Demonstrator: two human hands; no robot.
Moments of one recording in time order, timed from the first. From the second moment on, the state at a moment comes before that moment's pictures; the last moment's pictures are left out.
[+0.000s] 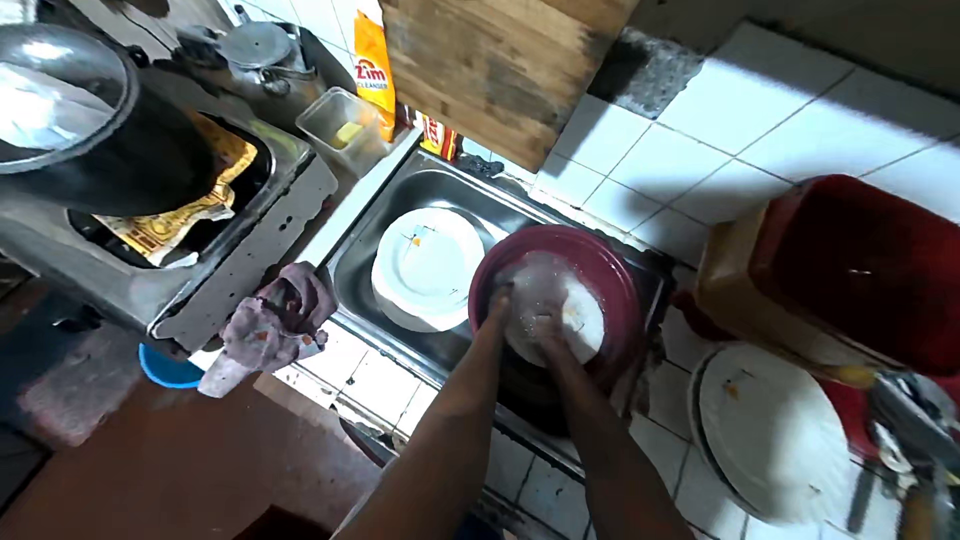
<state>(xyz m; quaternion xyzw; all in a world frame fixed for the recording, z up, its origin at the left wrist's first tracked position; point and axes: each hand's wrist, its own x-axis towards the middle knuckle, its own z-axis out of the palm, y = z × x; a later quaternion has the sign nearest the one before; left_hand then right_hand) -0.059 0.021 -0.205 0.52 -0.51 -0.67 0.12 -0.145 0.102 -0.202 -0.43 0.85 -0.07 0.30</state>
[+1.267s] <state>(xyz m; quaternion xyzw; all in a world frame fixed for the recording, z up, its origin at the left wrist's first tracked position) -0.026 0.011 -0.190 0.40 -0.73 -0.55 0.05 -0.118 0.184 -0.132 -0.61 0.76 0.00 0.24</state>
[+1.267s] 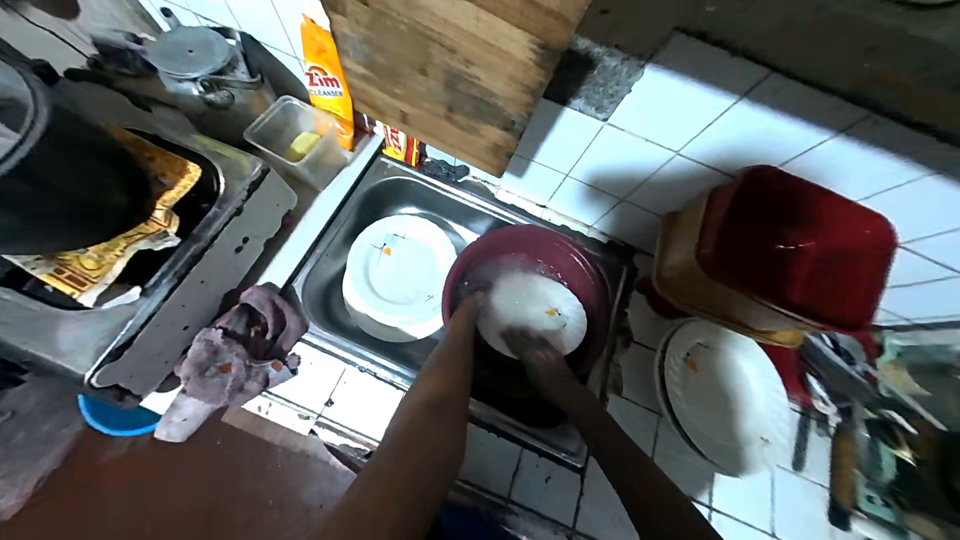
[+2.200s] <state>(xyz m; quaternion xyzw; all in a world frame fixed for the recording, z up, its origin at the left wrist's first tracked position) -0.097 0.116 -0.116 0.23 -0.65 -0.67 0.29 -0.116 0.198 -0.047 -0.16 0.81 -0.53 0.18</state>
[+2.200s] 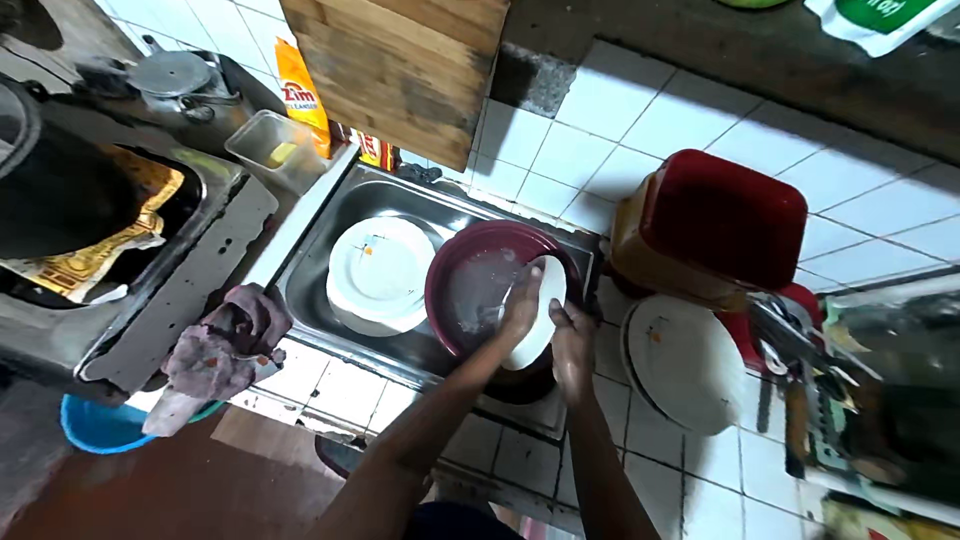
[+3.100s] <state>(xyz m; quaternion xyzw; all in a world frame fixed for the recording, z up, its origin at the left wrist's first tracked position) 0.066 0.005 -0.125 0.49 -0.75 -0.33 0.29 -0.086 0.250 -0.002 -0.41 0.78 -0.47 0.00</state>
